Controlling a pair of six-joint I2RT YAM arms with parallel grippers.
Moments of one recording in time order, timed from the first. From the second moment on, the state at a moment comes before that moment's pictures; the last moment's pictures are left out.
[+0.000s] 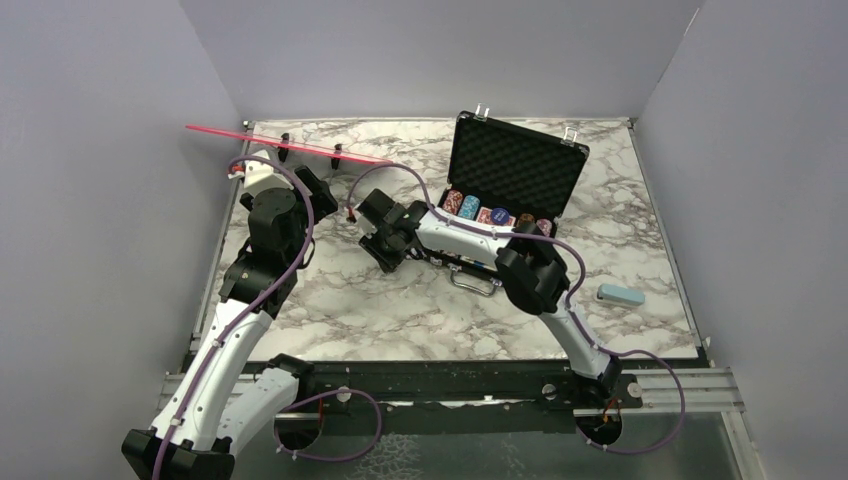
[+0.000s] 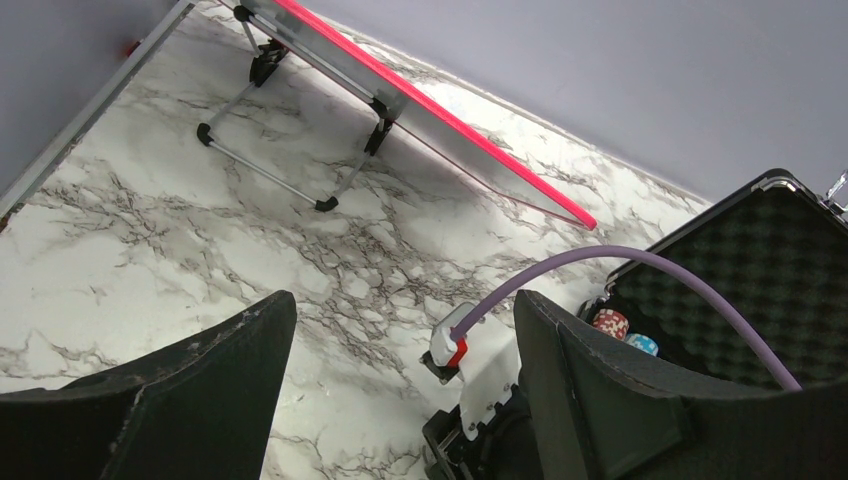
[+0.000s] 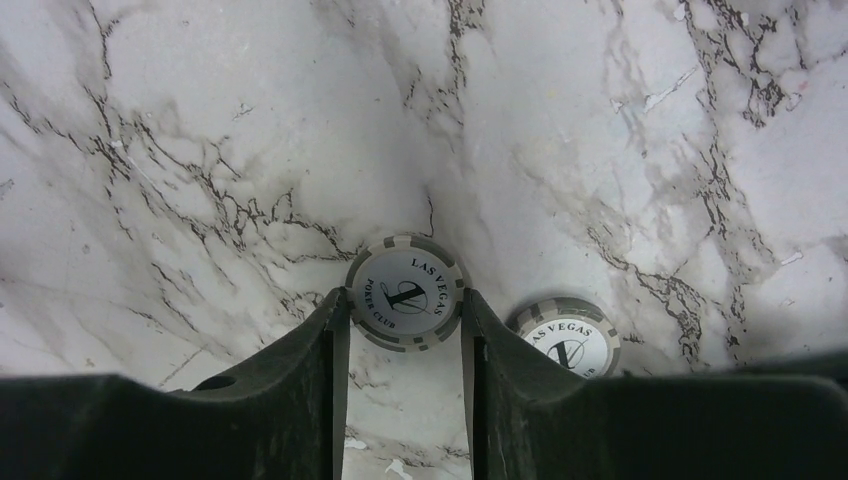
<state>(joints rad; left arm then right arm) -0.32 0.83 0.91 -0.30 -0.44 -0.49 0.96 2.32 1.91 -0.66 -0.02 -0.03</state>
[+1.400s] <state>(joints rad) -0.32 0.70 0.42 0.06 0.18 -0.66 0.96 1.64 1.34 -0.43 0.11 0.54</state>
